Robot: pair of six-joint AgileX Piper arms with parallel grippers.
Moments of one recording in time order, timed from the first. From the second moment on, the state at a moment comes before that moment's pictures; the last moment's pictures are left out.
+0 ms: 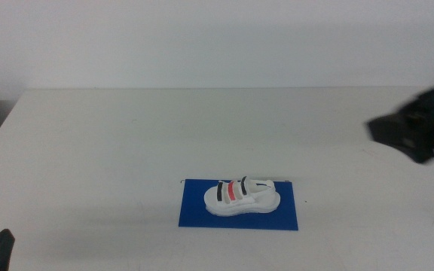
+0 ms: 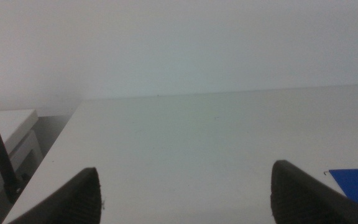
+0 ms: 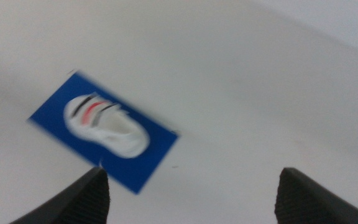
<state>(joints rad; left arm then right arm) -0.03 -0.01 0.03 -0.07 0.11 0.08 0.31 1.05 -1.04 0.19 0.77 -0.25</state>
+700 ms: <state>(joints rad) -0.03 -0.01 0.03 -0.07 0.11 0.08 0.18 0.17 -0.31 0.01 0.48 -0.03</state>
